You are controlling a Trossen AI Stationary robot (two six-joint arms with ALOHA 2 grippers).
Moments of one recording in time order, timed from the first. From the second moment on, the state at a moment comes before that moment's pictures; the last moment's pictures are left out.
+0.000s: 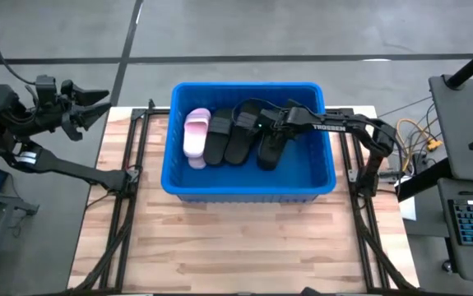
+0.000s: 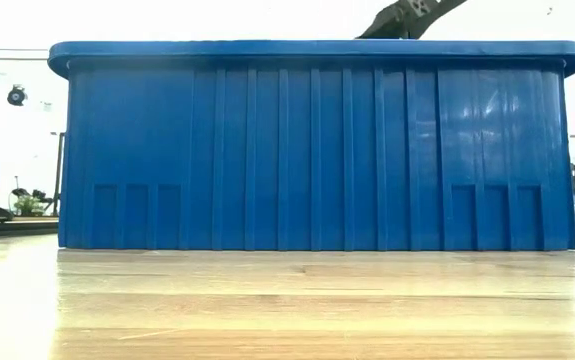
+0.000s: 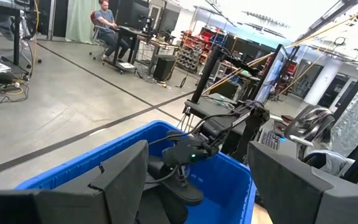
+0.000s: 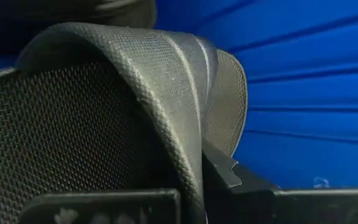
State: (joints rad) left arm -0.09 0.76 1.68 -1.01 -0.53 -0.38; right arm -0.38 1.80 1.39 -0.91 0.66 0.03
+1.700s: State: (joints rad) left arm -0.09 0.76 1.68 -1.02 -0.53 -0.38; right arm -0.32 1.79 1.92 -1.02 0.32 0.11
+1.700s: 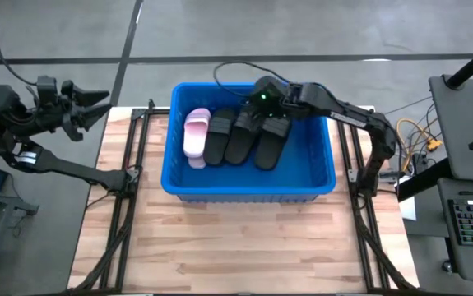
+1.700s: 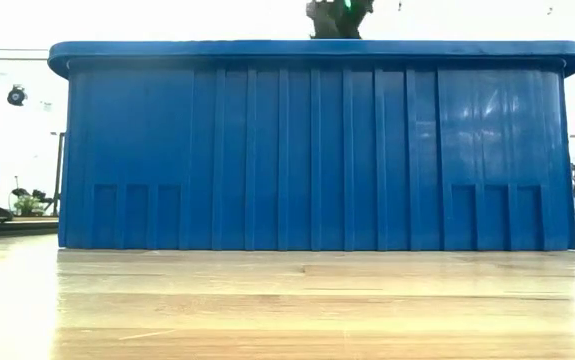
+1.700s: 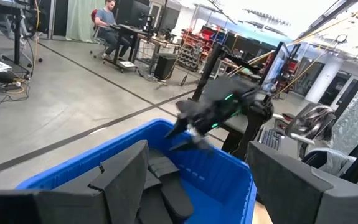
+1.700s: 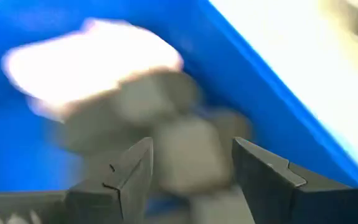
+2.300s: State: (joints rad) left arm -0.09 0.74 1.68 -1.07 -0.53 -0.31; right arm 0.26 1.70 1.65 -0.34 0.25 0.14
